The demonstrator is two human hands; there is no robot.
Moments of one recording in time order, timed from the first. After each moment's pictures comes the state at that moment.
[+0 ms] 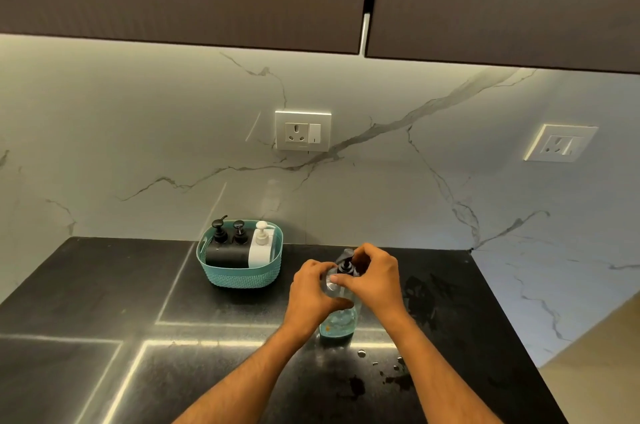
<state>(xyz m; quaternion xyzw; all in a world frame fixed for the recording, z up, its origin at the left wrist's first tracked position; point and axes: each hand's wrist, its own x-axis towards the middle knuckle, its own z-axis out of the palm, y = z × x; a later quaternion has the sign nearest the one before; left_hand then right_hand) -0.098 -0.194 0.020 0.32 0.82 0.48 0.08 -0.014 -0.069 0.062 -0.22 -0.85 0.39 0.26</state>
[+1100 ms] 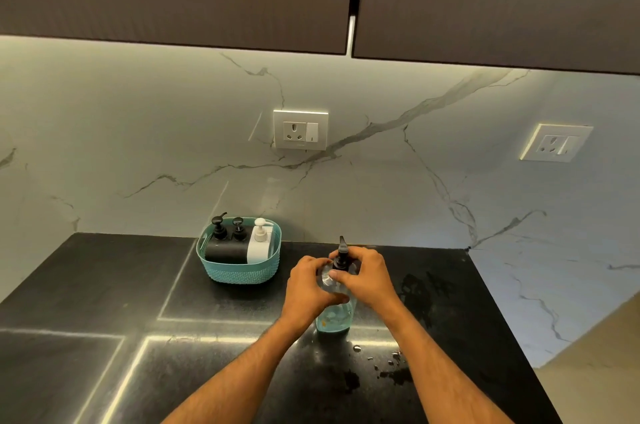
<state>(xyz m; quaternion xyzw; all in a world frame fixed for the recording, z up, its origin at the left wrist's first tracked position) -0.097 -0.191 0.019 0.31 0.82 0.47 0.08 -0.017 -0.060 0.055 -0.16 -0.85 0.45 0.21</state>
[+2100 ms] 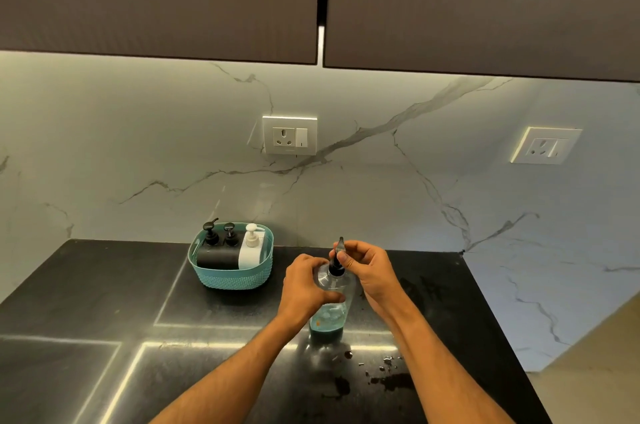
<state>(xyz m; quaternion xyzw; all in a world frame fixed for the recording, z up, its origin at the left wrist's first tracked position) -0.098 -0.173 0.030 0.30 0.84 0.45 0.06 -0.007 -0.037 0.071 -0.10 -0.62 0.75 0.20</state>
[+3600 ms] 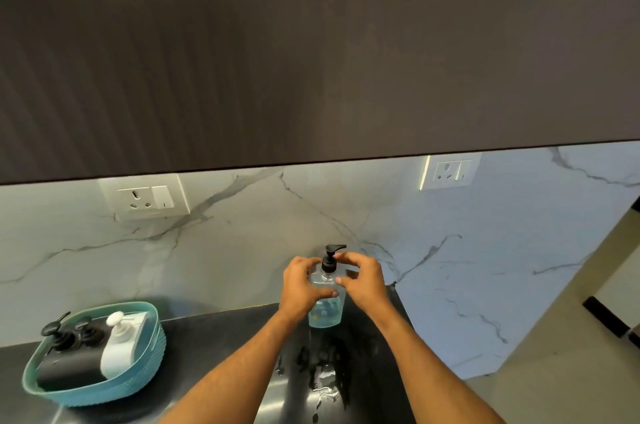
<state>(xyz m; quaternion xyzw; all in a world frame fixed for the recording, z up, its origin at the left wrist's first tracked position) -0.121 0.083 0.034 0.35 0.80 0.47 0.10 -0.007 0.197 0.055 -0.28 -0.79 0.48 0.26</state>
